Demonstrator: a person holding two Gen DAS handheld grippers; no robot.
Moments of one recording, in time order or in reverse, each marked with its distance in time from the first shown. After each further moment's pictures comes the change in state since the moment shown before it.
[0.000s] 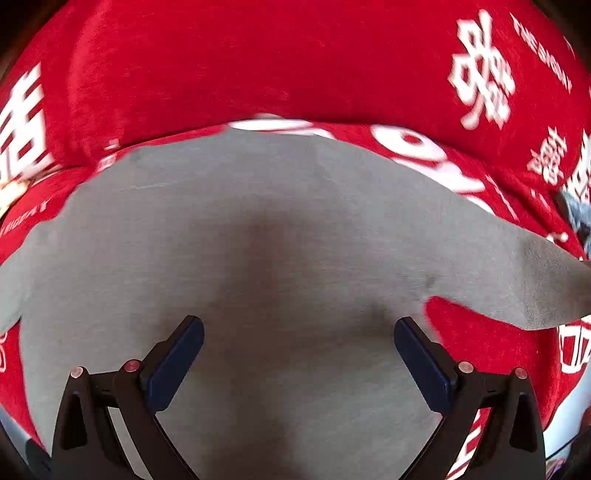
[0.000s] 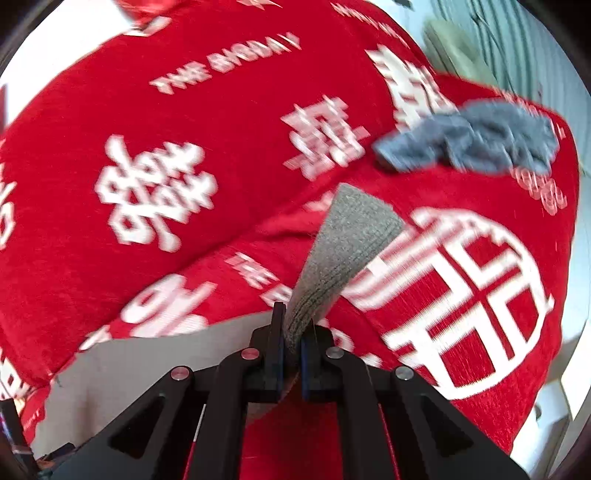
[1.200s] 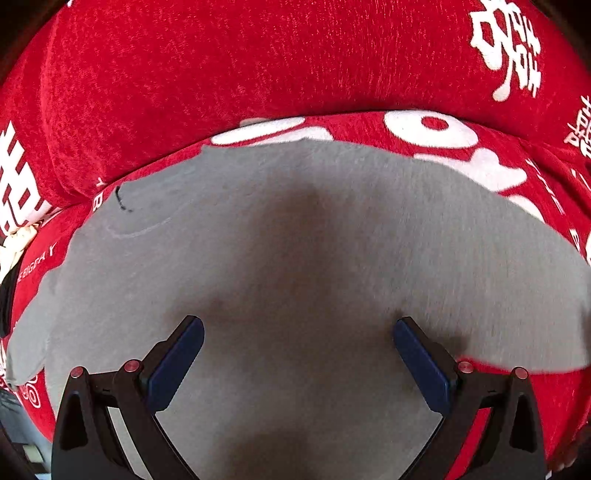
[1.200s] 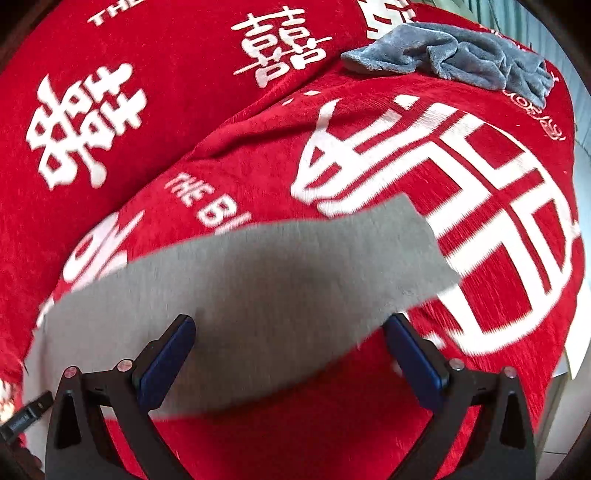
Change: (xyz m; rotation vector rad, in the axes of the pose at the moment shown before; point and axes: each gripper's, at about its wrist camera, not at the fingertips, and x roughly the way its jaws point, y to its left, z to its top) left arm 0.061 -0.048 0.052 0.113 0.064 0.173; right arm 0.103 -0.063 -0.053 0.152 0.290 -0.104
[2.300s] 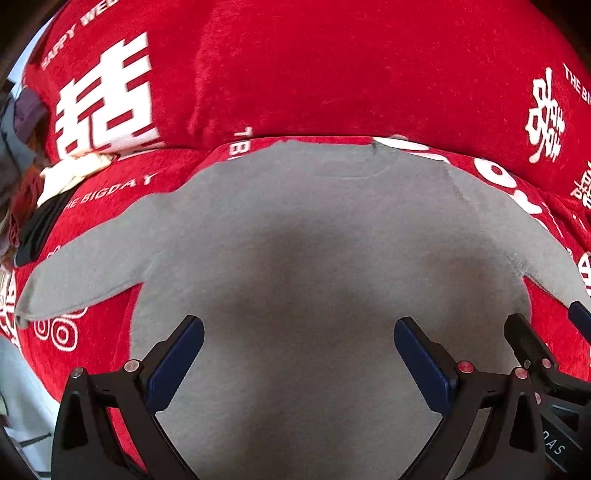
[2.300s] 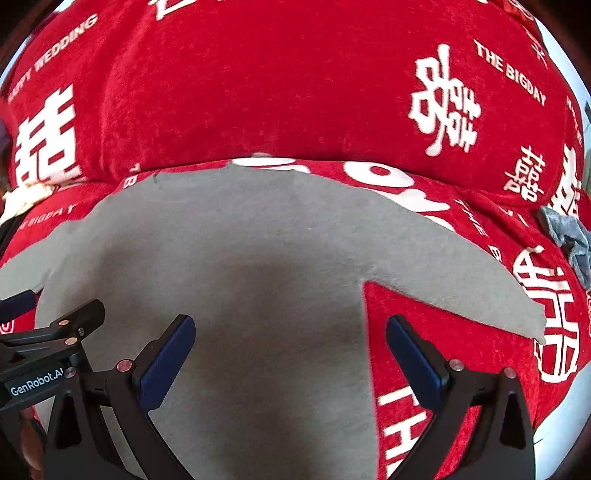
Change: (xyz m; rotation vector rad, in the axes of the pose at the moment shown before) left arm -0.071 0.175 -0.097 -0.171 -0.080 0.004; right arm -0.112 0.276 -0.179 -0.718 0.015 0.132
